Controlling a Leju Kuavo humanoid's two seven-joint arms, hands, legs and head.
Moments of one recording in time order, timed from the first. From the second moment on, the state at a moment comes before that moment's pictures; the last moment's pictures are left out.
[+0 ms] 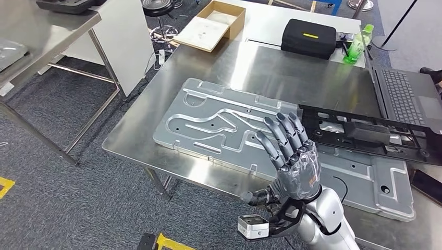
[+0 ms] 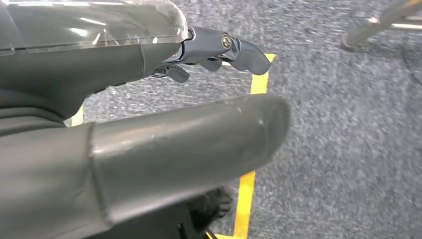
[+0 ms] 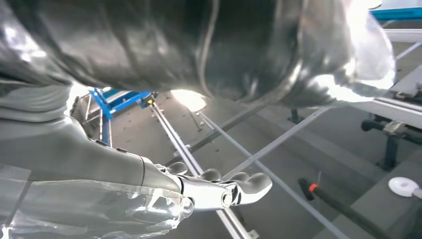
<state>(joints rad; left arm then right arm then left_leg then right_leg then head) -0.14 -0.24 0.64 -0.22 -0.81 0.21 -0.45 -0.21 -0.08 0.38 -1.82 1.06 -0.70 -0.46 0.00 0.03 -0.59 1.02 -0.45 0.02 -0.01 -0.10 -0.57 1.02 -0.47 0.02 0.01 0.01</state>
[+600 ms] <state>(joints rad) -0.14 -0.22 0.65 -0.22 -0.79 0.21 -0.45 -0.33 -0.08 0.46 -1.77 1.06 -0.70 -0.40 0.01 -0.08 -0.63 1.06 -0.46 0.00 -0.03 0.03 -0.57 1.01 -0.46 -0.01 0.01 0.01</state>
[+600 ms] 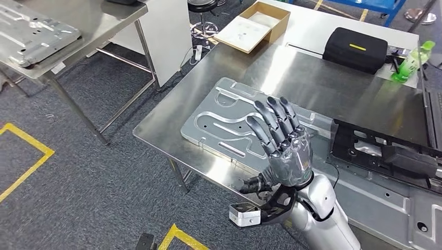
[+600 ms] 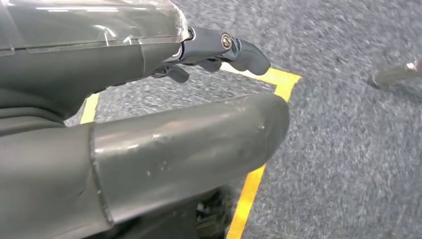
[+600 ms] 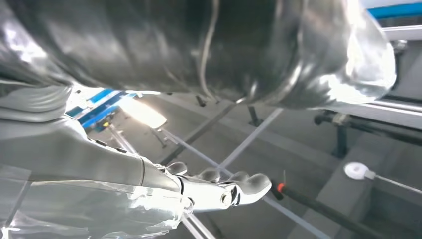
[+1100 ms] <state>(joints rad) -0.14 -0.21 0.66 -0.22 -0.78 0.21 -0.45 -0.38 -0.08 0.49 -1.73 1.06 -0.70 -0.40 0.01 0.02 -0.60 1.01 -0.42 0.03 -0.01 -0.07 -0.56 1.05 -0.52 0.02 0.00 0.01</state>
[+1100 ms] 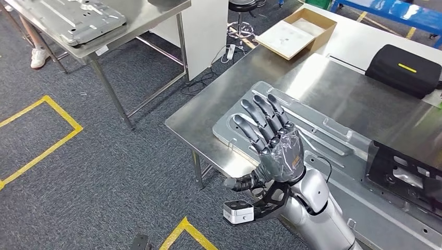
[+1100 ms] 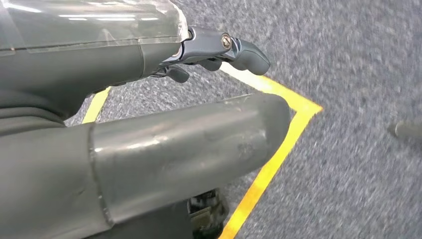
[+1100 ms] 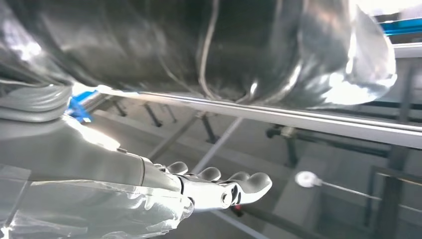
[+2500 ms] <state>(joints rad) -0.16 -0.17 0.69 -0.22 -0.77 0.22 -0.48 -0.40 -0.04 0.48 -1.72 1.10 -0.70 -0.43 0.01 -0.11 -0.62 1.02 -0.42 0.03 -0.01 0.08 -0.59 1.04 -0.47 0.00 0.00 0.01</state>
